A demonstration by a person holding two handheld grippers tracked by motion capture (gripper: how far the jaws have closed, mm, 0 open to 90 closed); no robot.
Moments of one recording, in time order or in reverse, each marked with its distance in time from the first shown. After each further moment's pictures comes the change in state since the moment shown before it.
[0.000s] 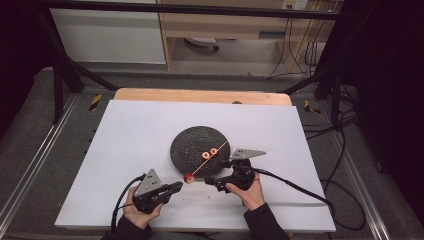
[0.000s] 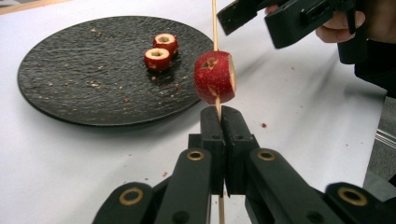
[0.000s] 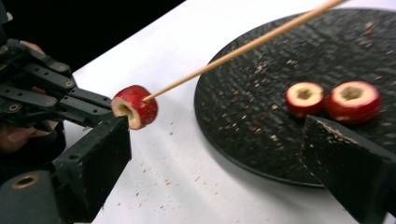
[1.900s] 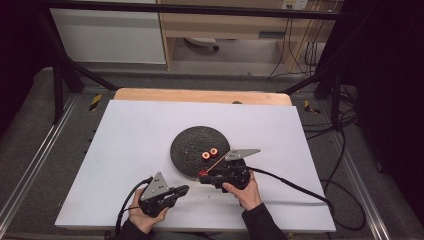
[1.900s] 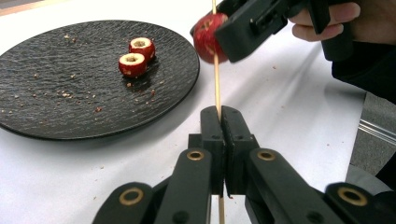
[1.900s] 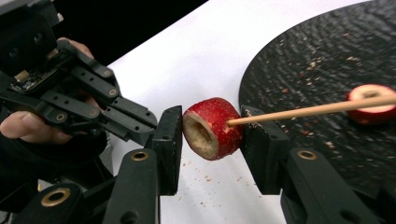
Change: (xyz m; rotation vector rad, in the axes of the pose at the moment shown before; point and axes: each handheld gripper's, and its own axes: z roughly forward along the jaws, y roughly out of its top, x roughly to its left) left arm -0.011 0.002 0.005 -0.006 -0.036 0.035; right arm 0.006 0.008 0.003 0.036 0.150 -0.014
